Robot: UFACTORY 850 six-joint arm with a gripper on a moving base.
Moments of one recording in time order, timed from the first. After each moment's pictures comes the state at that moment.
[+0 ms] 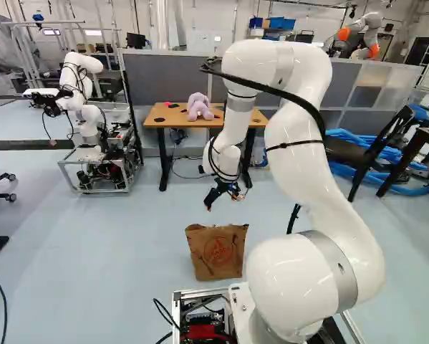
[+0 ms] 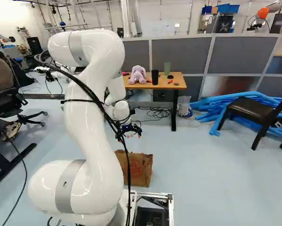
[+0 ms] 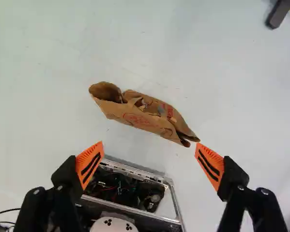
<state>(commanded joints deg) 4.7 -43.0 -51.0 0.0 -1.0 -18.7</state>
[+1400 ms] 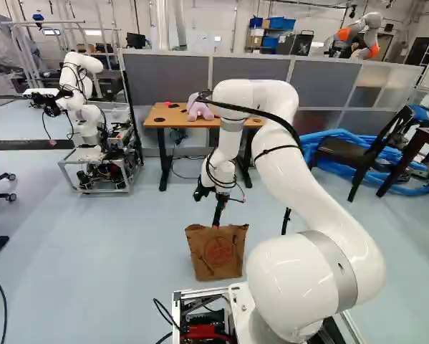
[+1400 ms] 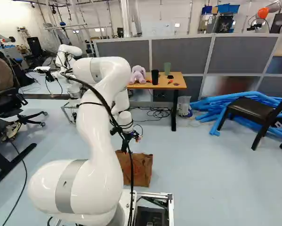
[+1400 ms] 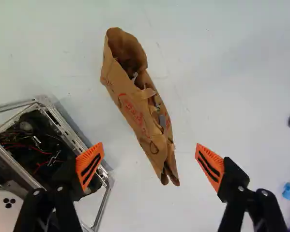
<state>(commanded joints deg) 4.7 -59.4 -61.8 0.0 -1.0 -60.8</state>
